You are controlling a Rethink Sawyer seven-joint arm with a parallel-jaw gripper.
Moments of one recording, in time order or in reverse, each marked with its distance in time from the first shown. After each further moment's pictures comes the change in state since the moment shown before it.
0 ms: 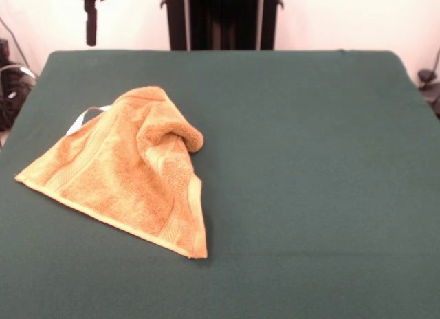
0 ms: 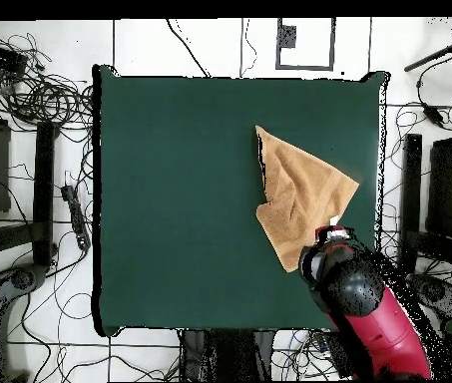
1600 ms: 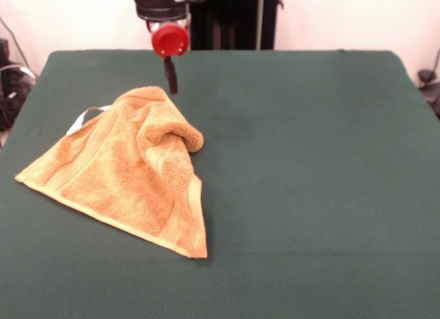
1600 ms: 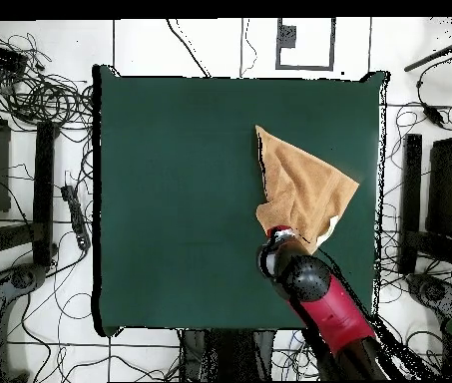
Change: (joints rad) arm -0.122 0.116 0.294 0.139 0.007 -0.170 0.000
